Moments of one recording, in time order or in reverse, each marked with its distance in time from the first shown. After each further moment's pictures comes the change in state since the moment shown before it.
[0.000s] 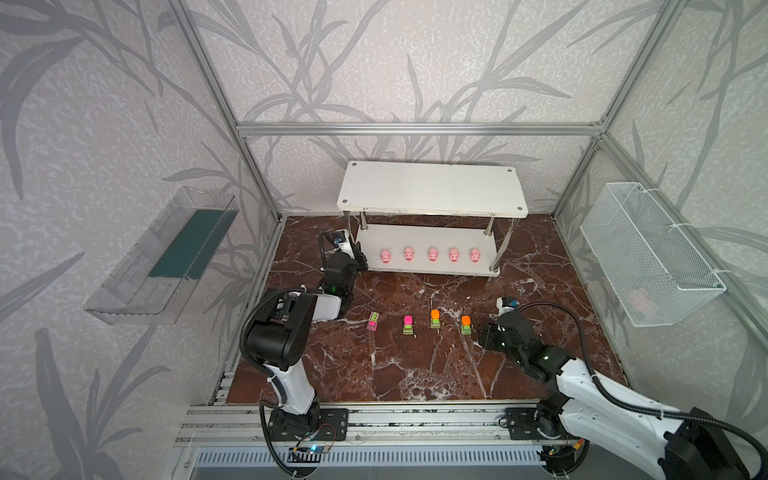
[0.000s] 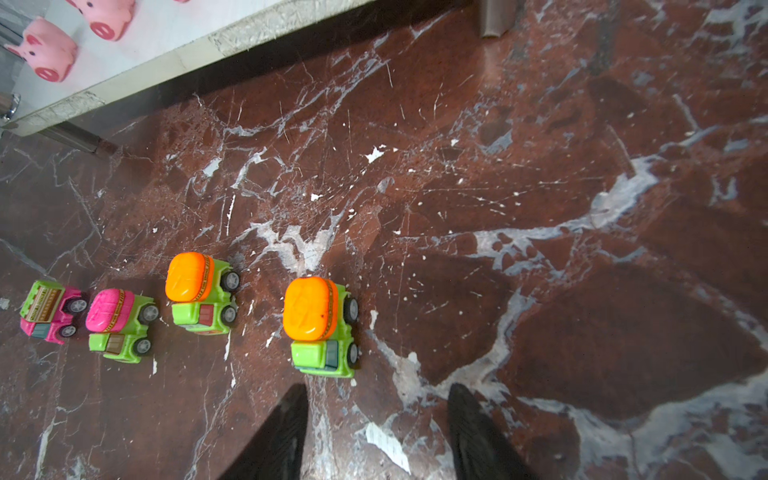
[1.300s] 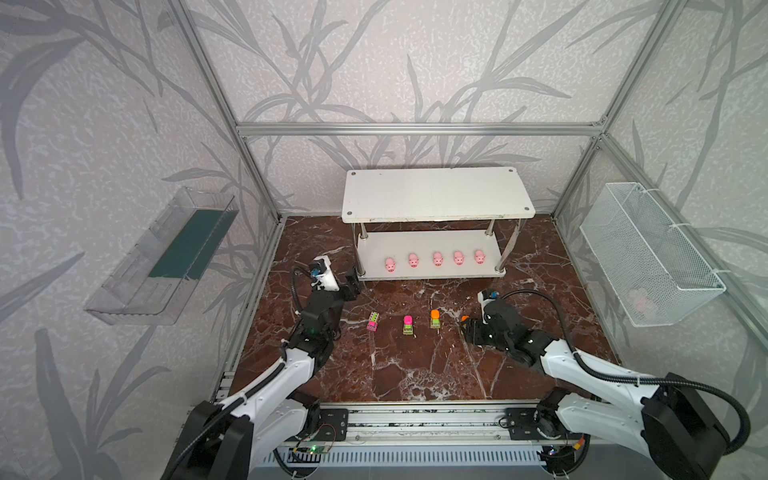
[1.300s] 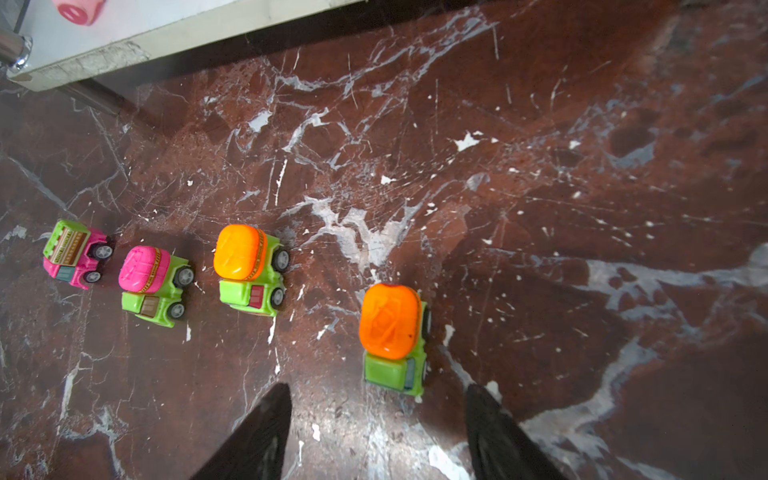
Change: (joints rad) left arm -0.095 -0.809 -0.364 -0.356 -0.125 -0.087; right arm 0.052 0.238 0.155 0.008 -0.095 -0.098
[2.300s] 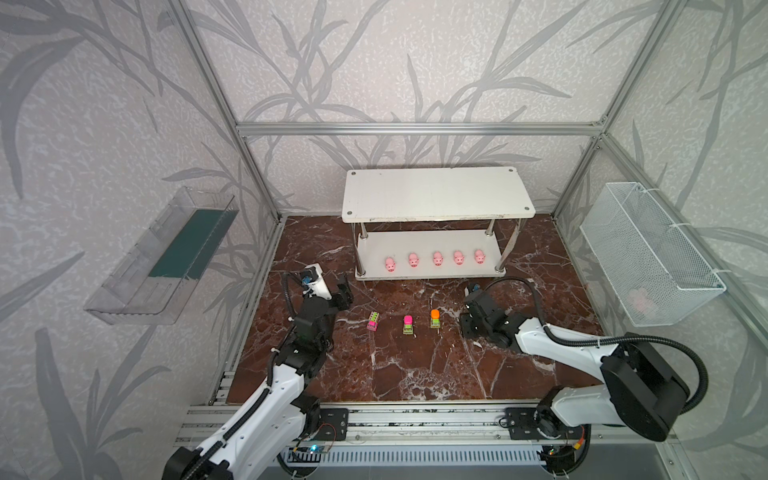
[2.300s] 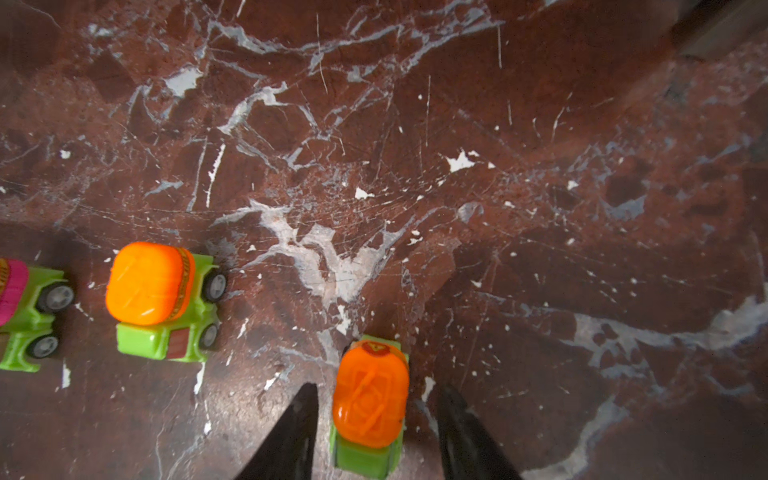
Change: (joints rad) left arm -0.002 -0.158 0.000 -0.260 -0.051 -0.029; right arm 0.031 0.251 0.159 -0.087 0.138 -0.091
